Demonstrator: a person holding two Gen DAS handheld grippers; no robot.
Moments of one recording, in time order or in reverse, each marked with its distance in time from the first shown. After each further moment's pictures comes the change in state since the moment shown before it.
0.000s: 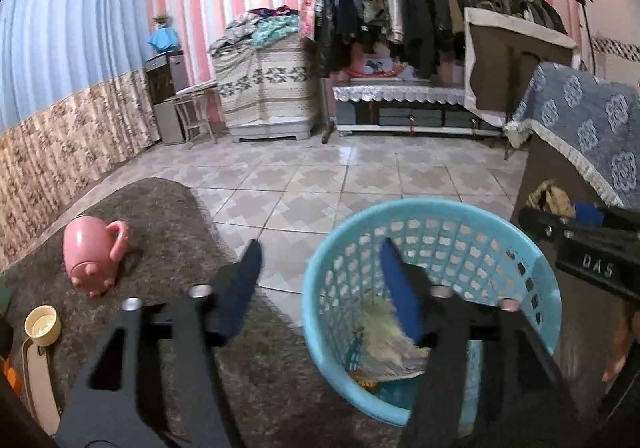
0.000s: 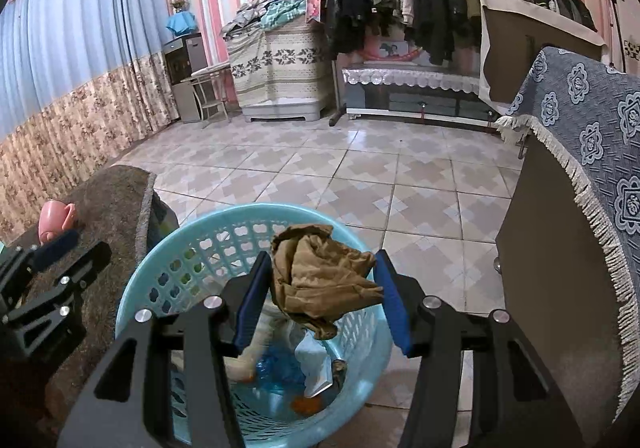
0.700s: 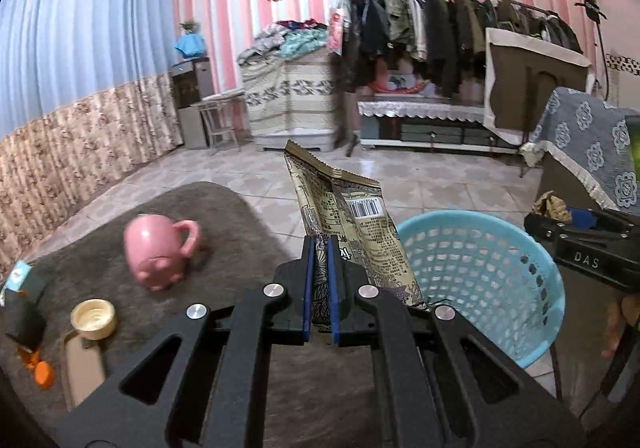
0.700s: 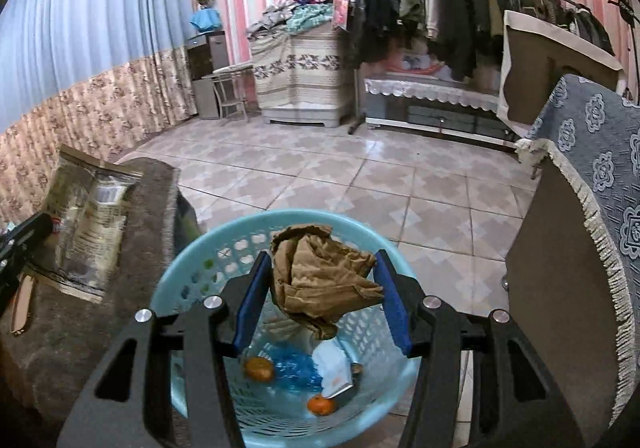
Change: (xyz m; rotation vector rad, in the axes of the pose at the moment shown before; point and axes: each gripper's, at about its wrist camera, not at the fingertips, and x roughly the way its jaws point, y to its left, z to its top) left arm -0.041 0.041 0.000 -0.026 -0.034 0.044; right arm -0.011 0.026 0.008 -0.063 -0.018 0.026
